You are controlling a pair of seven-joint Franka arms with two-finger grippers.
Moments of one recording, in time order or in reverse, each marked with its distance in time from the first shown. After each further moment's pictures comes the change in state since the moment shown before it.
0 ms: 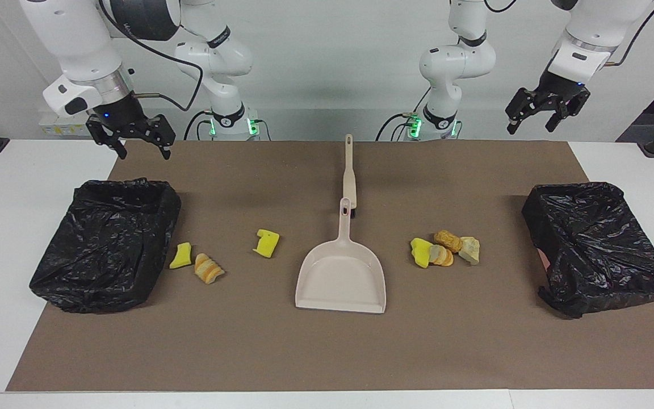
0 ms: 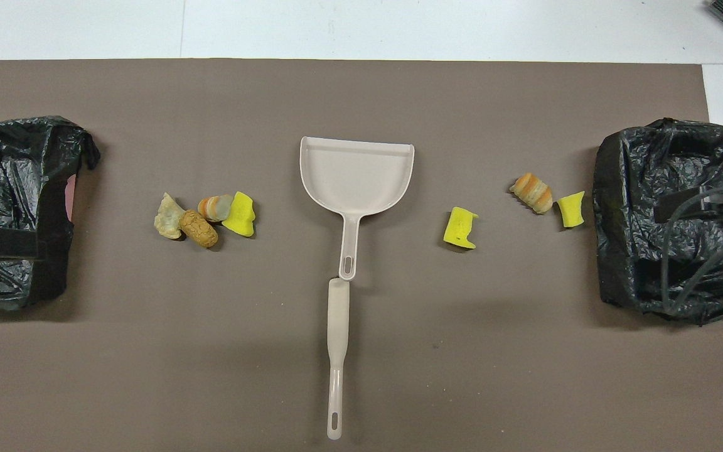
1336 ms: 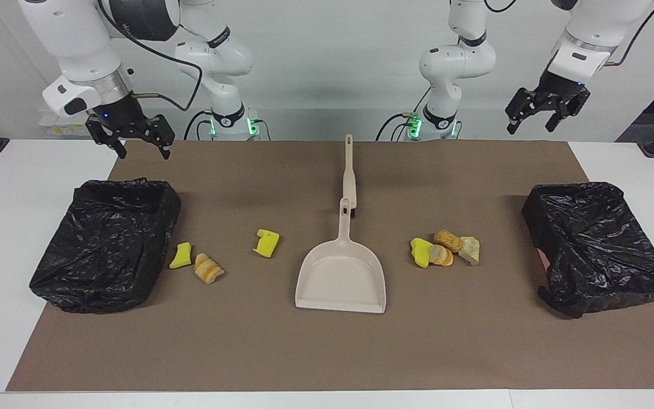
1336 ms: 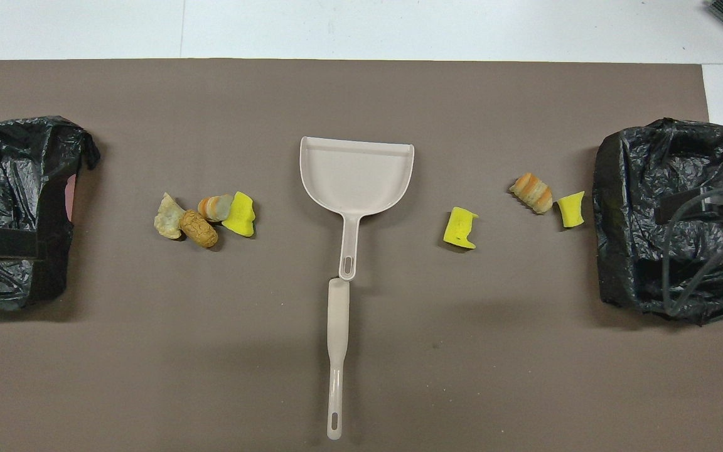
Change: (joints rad) left arm 0.000 0.000 0.000 0.000 0.000 0.000 0.000; right arm 0.000 0.000 -0.003 -0.001 0.000 -0.005 0.000
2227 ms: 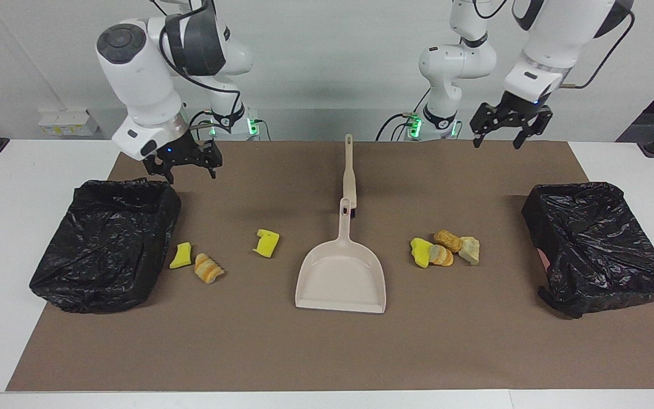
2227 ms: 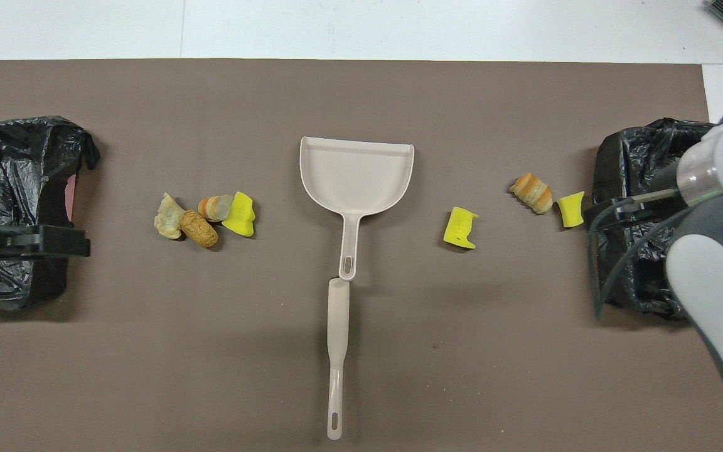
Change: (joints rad) left arm -0.169 0.052 -0.035 -0.096 -0.012 0.152 -0.038; right arm 0.145 0.136 0.046 -0.027 0.000 0.091 0.010
